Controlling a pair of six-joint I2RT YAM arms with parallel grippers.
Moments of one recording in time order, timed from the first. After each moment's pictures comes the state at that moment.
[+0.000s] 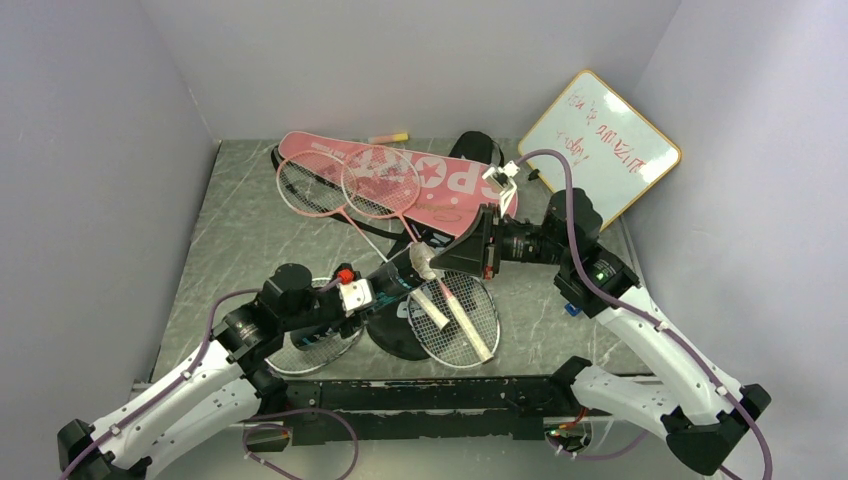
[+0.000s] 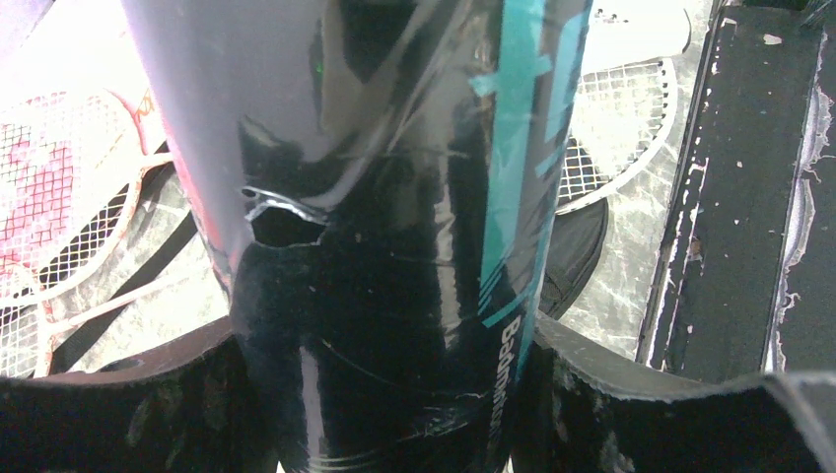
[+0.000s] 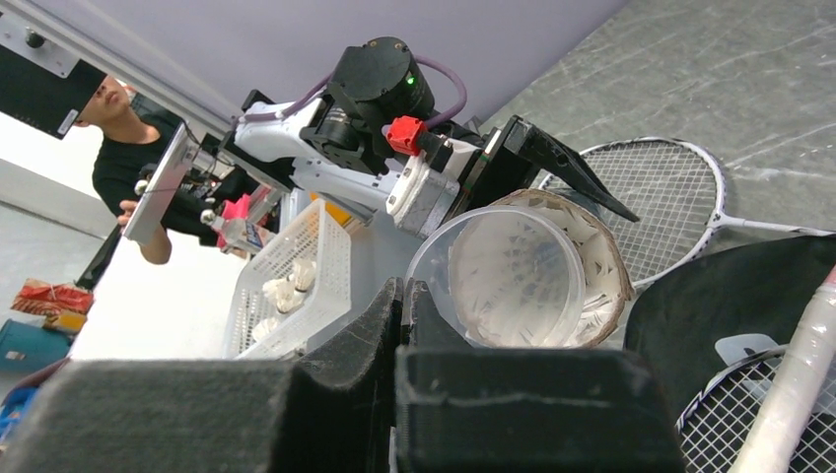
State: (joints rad) left arm -0.74 0.63 0.53 -0.30 0.37 0.37; right arm 0.66 0.93 1.06 -0.18 -0.78 0.70
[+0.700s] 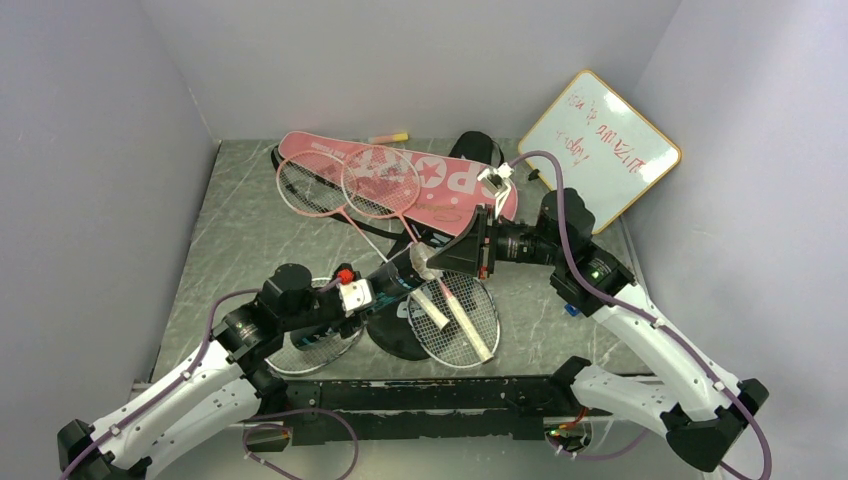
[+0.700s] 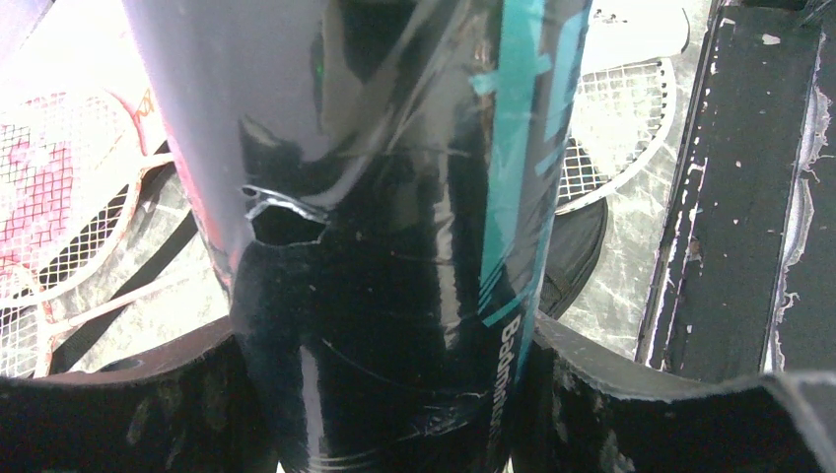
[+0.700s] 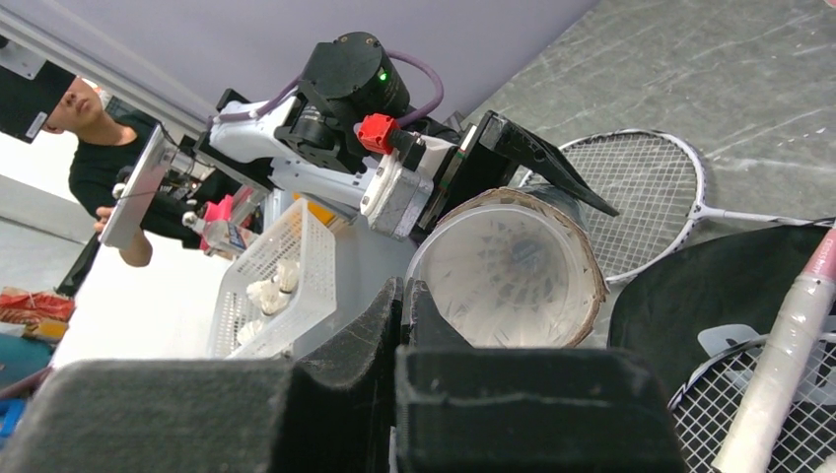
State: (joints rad) left arm -0.74 0.63 0.53 -0.30 0.37 0.37; right arm 0.67 0.95 1.05 -0.19 -0.74 0.67
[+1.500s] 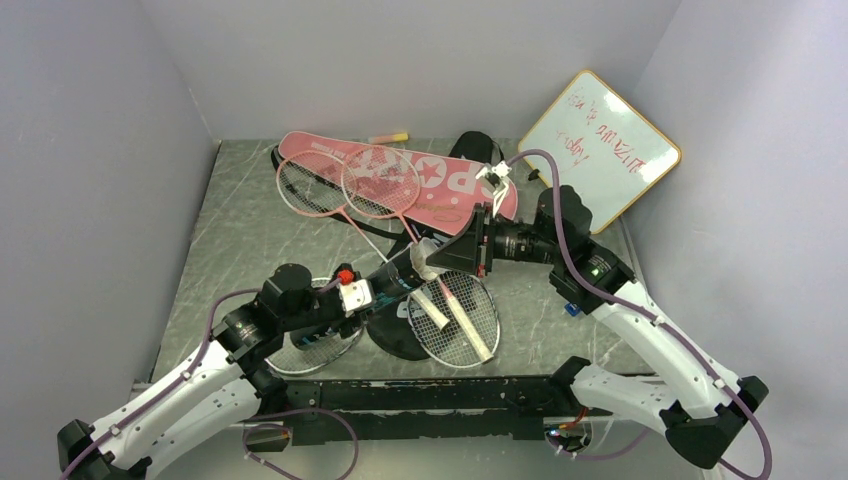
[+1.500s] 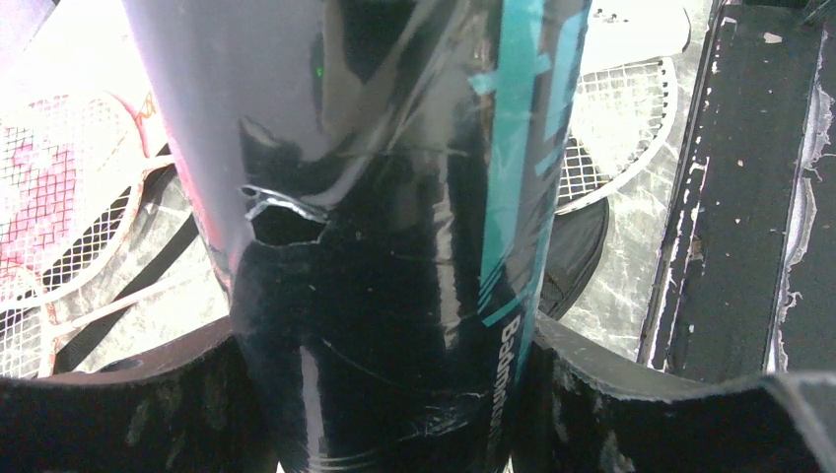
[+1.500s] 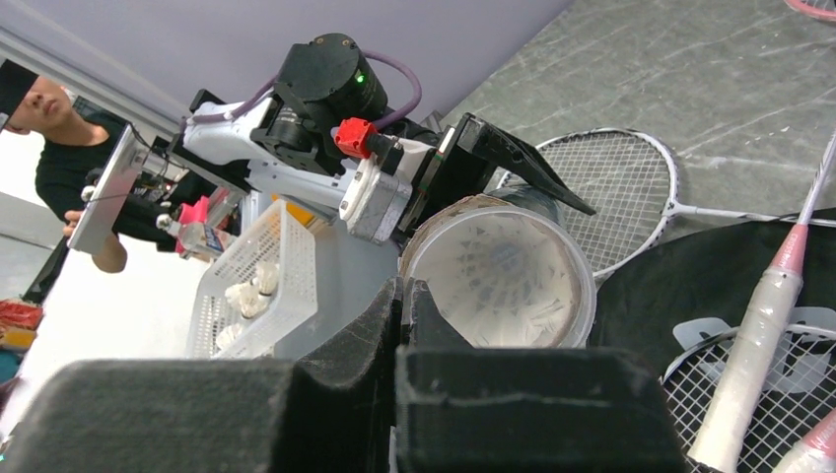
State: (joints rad) left arm -0.74 0.63 0.53 -0.30 0.37 0.37; right arm 0.68 0.97 1.09 -0.25 -0.70 0.62
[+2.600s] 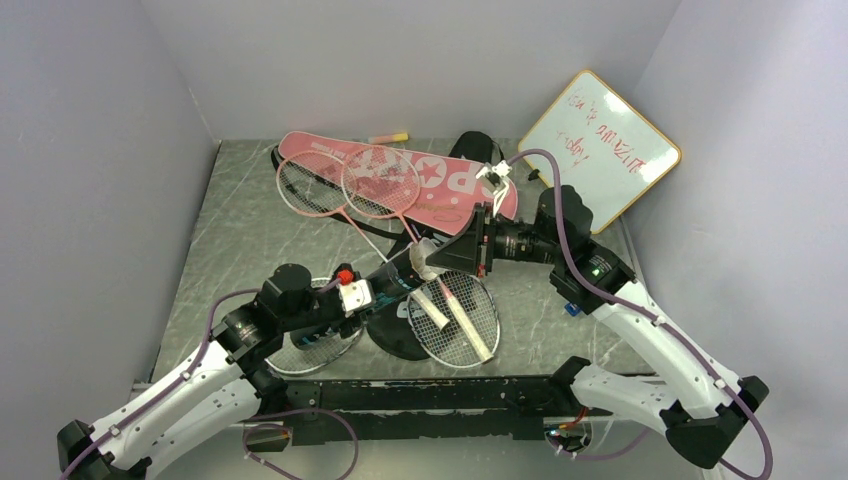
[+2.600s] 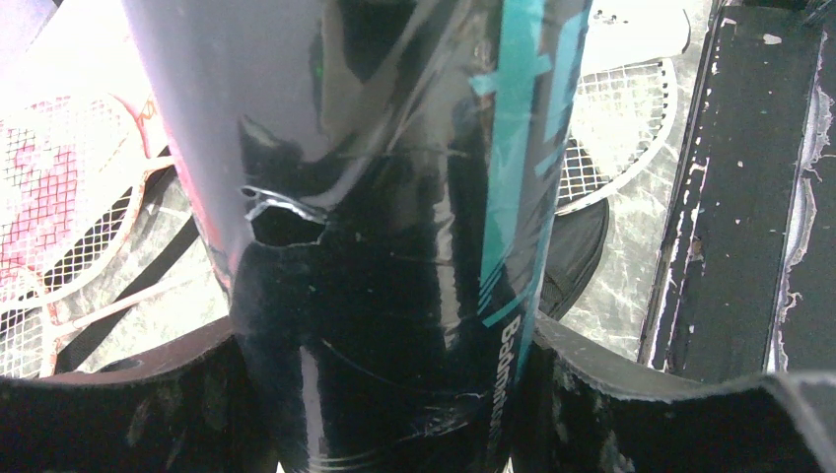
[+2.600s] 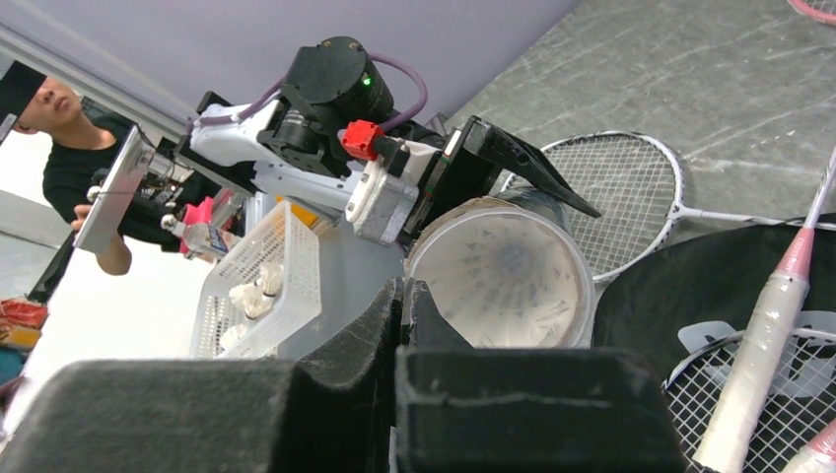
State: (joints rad) left arm -0.74 0.63 0.53 -0.30 0.37 0.37; right arm 0.69 0.97 1.08 -0.24 -0.70 0.63
